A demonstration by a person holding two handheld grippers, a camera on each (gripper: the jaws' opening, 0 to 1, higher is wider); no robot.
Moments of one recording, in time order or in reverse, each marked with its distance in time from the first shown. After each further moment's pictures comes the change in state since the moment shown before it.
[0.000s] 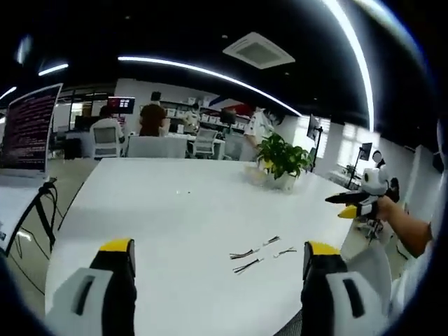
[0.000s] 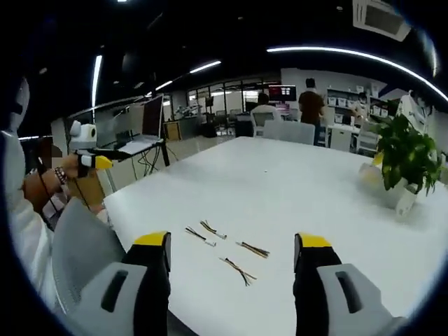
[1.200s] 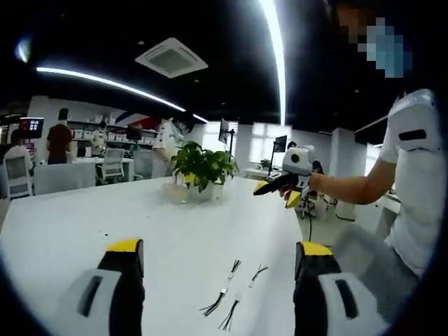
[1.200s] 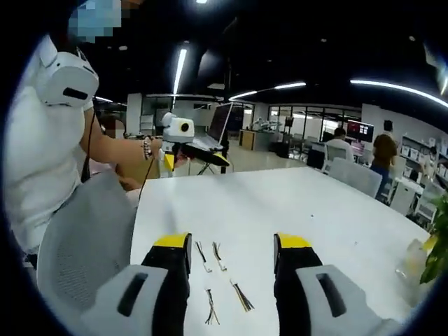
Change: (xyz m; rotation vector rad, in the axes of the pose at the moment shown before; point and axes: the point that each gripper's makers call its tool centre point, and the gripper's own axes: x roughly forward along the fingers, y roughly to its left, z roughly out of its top) left arm 0.132 -0.049 0.021 0.168 -0.081 -0.571; right arm 0.064 -0.023 0.023 -0.307 -0.041 0.437
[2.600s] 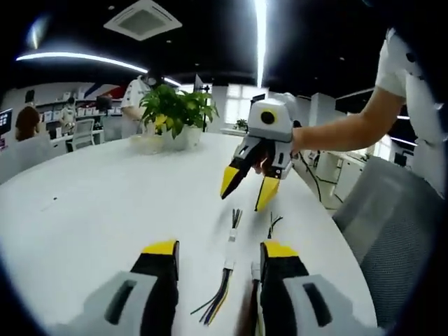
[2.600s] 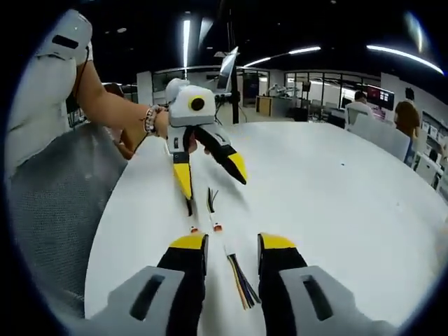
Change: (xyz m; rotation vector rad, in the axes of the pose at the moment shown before) left arm 0.098 -0.008 -0.135 0.053 0.244 -0.151; right arm 0.091 0.001 -0.118 0.041 0.215 0.131
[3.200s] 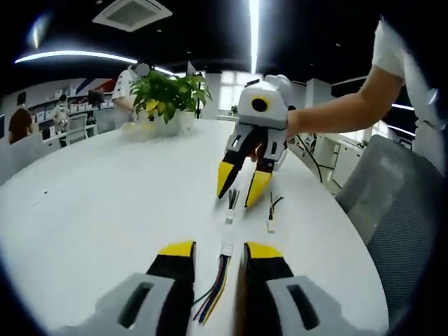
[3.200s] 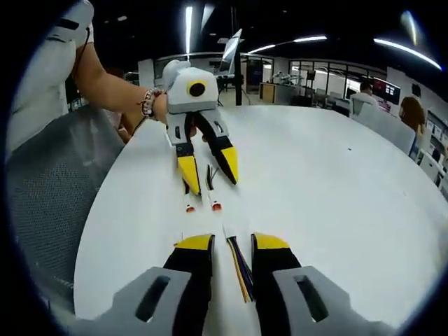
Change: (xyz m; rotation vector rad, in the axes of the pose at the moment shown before) left arm 0.013 -0.006 -0.027 0.030 0.081 -0.023; right arm 0.007 -0.003 -0.030 -0.001 0.073 0.008
